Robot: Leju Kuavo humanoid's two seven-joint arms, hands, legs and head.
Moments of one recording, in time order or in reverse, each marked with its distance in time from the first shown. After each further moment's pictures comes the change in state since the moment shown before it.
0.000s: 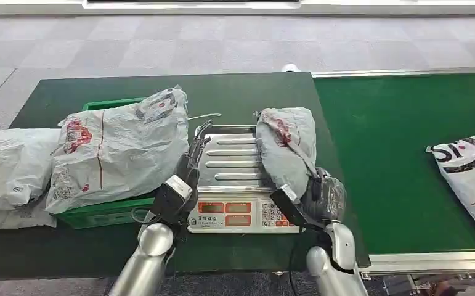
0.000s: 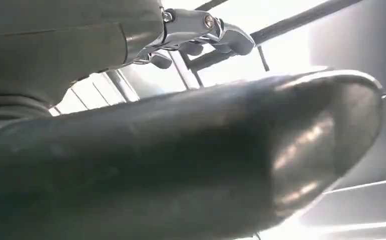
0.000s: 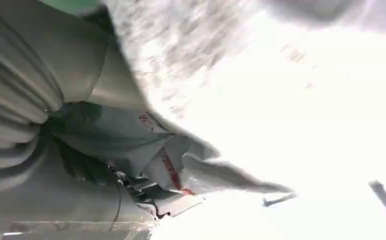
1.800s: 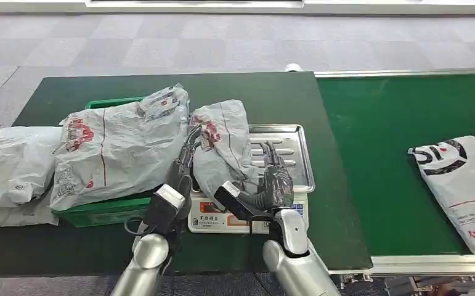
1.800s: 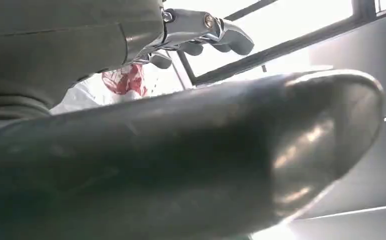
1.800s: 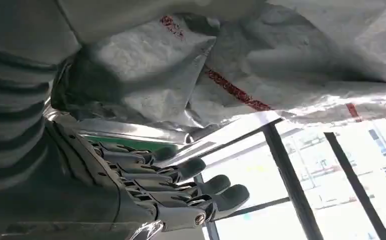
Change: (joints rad) left arm 0.079 0.006 -0.001 -0.100 -0.038 0.049 0.015; right arm -0.117 0.064 0.275 0.138 0.022 -0.015 0.151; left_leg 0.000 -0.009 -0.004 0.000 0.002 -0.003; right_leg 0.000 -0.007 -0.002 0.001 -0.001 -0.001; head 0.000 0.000
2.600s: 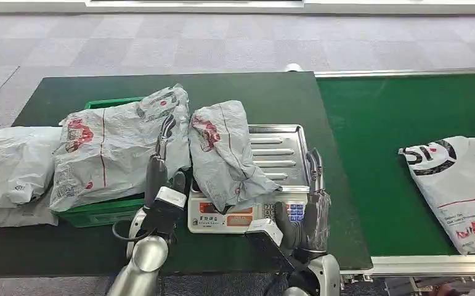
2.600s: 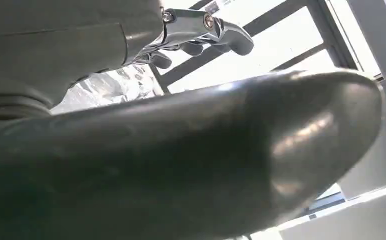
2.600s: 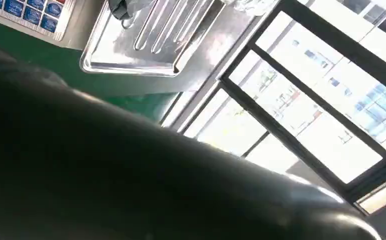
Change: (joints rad) left arm 0.012 0.003 0.004 -0.055 -0.189 0.264 0.024; right arm 0.396 -0.070 0.028 -0.670 -0.169 -0.109 -0.144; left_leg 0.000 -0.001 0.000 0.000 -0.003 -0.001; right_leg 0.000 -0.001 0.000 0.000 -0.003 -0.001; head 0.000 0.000
